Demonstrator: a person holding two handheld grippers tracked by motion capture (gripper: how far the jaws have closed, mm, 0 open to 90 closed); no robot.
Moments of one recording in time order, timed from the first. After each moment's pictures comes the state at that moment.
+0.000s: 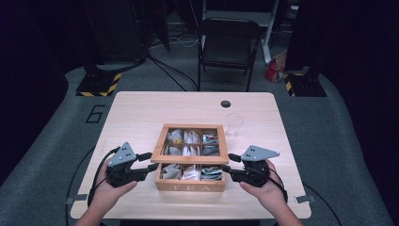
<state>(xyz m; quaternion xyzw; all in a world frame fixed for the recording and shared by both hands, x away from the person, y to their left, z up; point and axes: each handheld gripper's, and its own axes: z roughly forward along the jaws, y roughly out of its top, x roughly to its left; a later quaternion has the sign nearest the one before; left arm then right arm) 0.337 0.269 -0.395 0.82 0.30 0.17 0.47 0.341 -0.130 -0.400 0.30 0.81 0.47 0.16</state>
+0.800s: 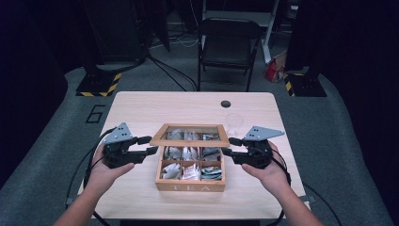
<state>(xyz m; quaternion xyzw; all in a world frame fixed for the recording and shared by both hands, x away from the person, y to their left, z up) 0.366 0.272 -0.351 0.82 0.28 0.16 0.48 0.369 -0.132 -0.357 0.31 0.80 0.49 0.15</state>
